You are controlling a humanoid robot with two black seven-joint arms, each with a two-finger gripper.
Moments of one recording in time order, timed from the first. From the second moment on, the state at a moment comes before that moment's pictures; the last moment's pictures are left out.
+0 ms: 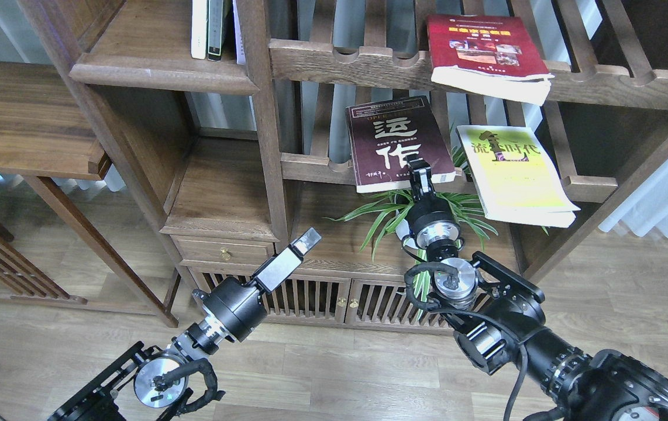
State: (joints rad) left arm -0.13 0.00 -0.91 -1.20 0.18 -0.49 0.02; right arm 0.52 0.01 0.74 0.77 0.46 0.35 0.49
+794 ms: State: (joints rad) left arm -0.10 0.00 -1.06 -1.22 0.17 -0.49 0.03; right arm 0.29 0.01 0.74 0.90 0.35 0.58 0.49
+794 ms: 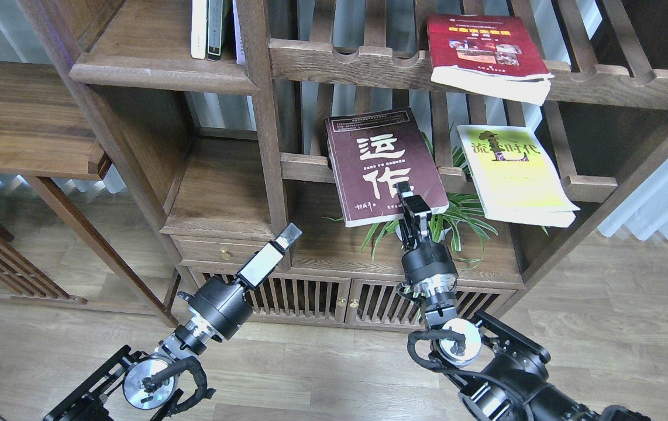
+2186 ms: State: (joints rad) left arm -0.07 0.02 -1.14 -1.21 0.12 -0.49 0.02; right arm 0.08 -0.10 0.75 1.16 0.33 0.58 0.49
